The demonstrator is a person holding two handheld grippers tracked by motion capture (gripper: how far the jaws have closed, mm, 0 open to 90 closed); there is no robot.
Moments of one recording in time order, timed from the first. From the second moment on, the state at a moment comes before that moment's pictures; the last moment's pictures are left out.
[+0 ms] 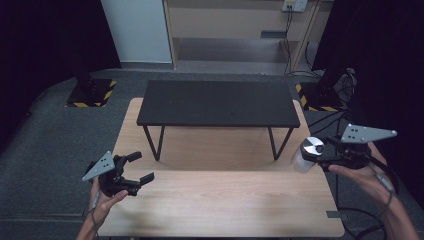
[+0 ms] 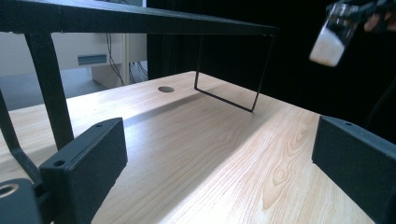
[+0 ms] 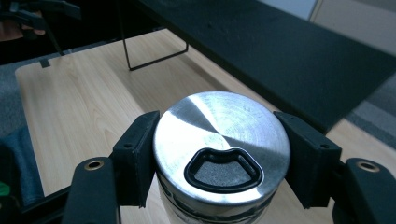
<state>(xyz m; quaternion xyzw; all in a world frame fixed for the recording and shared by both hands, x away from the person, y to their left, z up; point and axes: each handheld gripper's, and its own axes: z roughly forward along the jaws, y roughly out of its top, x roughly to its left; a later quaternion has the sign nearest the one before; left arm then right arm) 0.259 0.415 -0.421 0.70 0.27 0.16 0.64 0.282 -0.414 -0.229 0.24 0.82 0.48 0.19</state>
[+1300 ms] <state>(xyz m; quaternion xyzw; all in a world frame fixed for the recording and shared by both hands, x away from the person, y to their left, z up) 0.249 0.422 -0.422 0.69 0.29 0.17 0.64 0.384 -0.294 -0.141 0.24 0.81 0.50 0.21</state>
